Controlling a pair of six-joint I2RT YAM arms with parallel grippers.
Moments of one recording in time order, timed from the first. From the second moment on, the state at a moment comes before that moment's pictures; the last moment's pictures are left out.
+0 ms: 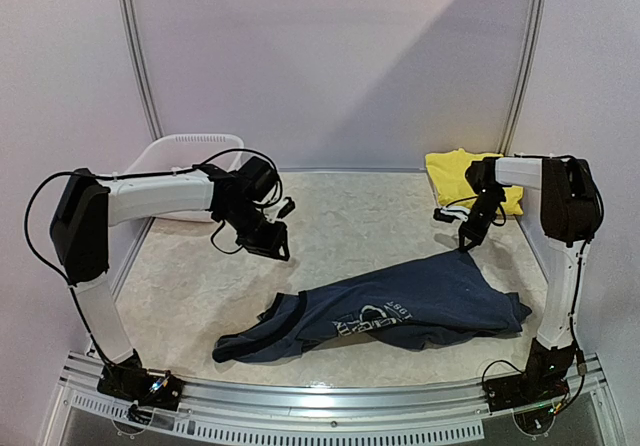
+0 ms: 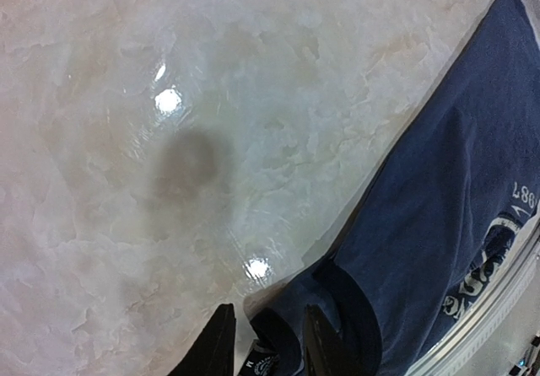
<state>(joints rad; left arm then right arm) -0.65 1.84 1.37 -0.73 0.22 -0.27 0.09 2.16 1.61 -1.05 -0.15 -0.81</state>
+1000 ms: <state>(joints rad) -0.67 2.21 1.56 -0.59 0.59 -0.23 -0.03 2.00 1.56 -1.00 -0.22 -0.66</state>
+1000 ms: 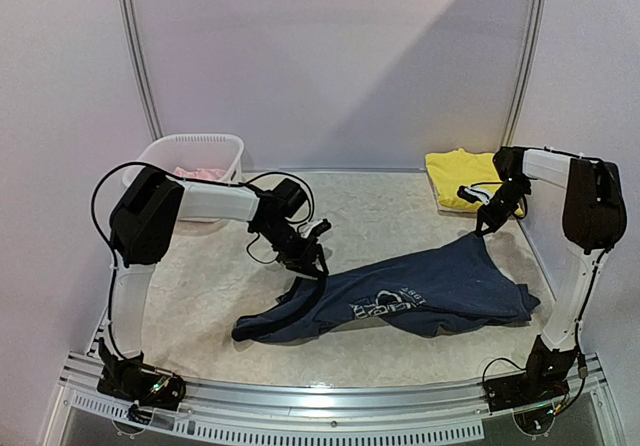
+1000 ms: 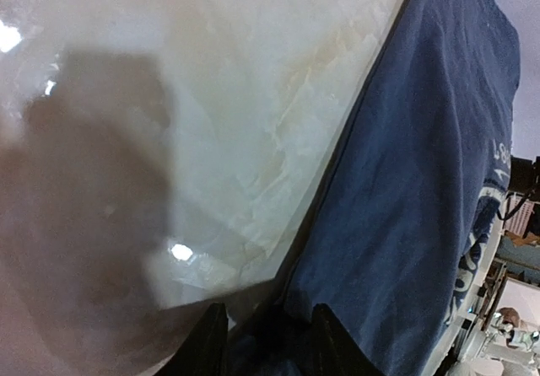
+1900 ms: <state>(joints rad) -0.67 1.95 1.65 -0.47 0.37 -0.27 -0.11 1.75 1.61 -0.95 -0.31 -0.58</state>
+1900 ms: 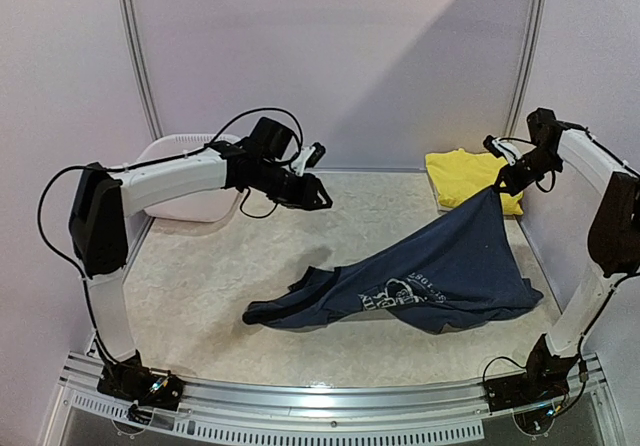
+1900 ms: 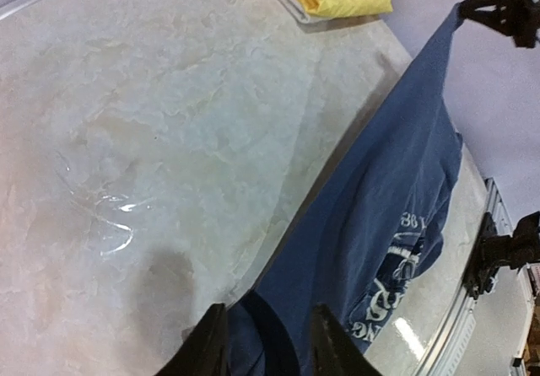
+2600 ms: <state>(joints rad) -0.67 2.18 1.54 -0.52 0.47 -0.31 -0.14 1.64 1.48 -0.93 -0.34 -0.56</state>
